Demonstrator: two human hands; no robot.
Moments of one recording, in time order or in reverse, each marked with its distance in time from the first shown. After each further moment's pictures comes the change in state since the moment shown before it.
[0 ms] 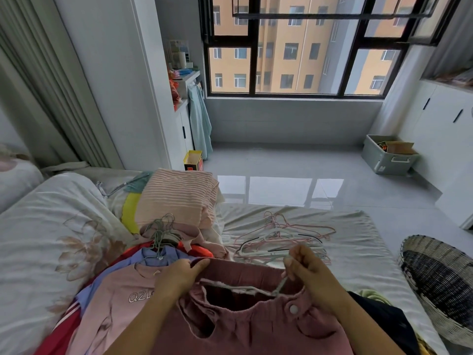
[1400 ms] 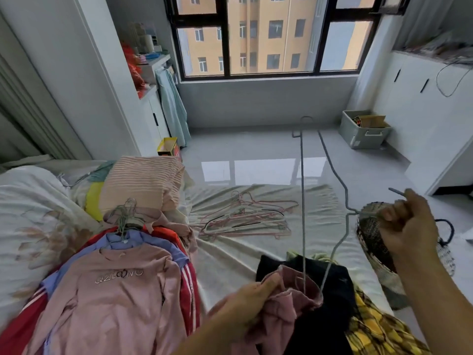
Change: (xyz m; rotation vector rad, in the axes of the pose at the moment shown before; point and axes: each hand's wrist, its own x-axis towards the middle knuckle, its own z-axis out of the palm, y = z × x) left_hand -0.160 0.198 0.174 -0.681 -0.589 0.003; right_hand -0.082 -0.043 -0.254 0.842 0.808 -0.233
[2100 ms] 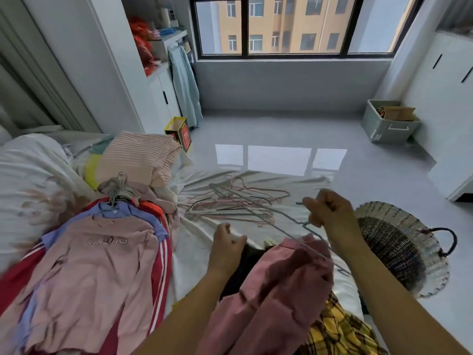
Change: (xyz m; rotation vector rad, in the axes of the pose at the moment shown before) left_hand 0.099 0.024 0.079 0.160 0.644 0.246; right_hand 0.046 -0.005 -0.033 -0.710 -0.649 0.044
